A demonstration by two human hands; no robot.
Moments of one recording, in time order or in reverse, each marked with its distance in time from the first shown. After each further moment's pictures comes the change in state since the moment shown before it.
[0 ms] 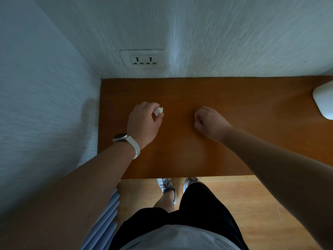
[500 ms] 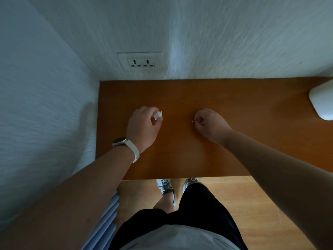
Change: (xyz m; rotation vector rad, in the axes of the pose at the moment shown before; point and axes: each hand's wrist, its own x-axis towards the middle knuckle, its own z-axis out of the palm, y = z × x) left_hand -0.009 0.007 0.000 -0.016 -0.029 -0.021; right_hand -0.008 0.007 0.000 0.065 0.065 0.026
